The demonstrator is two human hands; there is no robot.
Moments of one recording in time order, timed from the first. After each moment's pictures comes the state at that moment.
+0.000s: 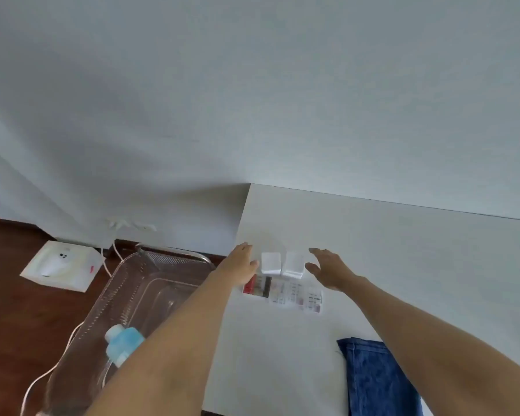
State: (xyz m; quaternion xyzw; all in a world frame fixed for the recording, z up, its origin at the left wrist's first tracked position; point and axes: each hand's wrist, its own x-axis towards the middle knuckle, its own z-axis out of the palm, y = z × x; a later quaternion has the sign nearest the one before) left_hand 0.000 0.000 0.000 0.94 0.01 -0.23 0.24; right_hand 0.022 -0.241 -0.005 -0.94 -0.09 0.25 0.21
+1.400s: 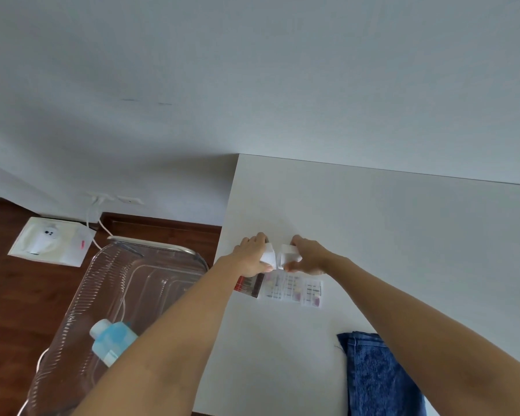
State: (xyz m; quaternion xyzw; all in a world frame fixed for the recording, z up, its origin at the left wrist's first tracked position) left_hand 0.046 -0.033 -0.049 0.92 -0.06 -0.33 0.20; right_hand 0.065 -0.217 -0.045 -0.89 -0.10 0.38 0.23
